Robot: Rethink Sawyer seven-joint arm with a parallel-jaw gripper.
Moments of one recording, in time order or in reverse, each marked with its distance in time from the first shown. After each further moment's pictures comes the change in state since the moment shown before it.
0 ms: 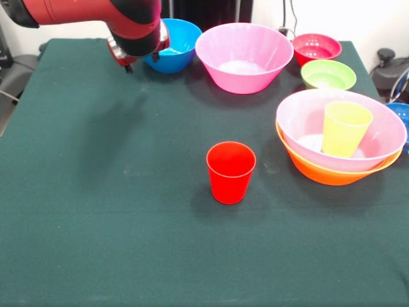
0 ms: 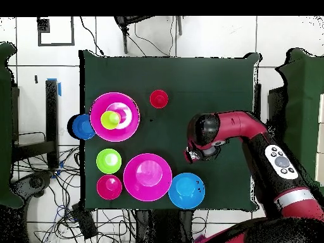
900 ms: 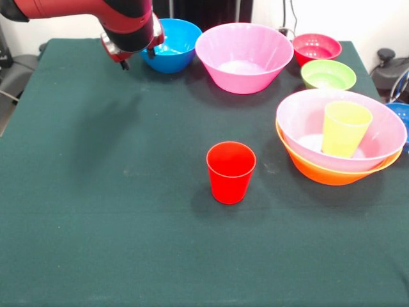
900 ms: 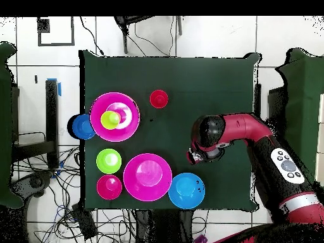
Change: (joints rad) arm -0.042 -0.011 0.026 0.028 0.000 0.000 -0.004
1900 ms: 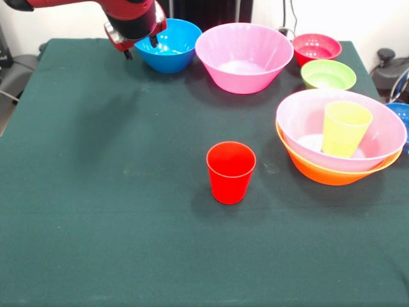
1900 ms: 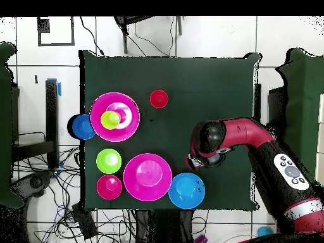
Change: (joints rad) arm -0.040 -0.028 0.037 0.073 0.000 0.000 -0.039
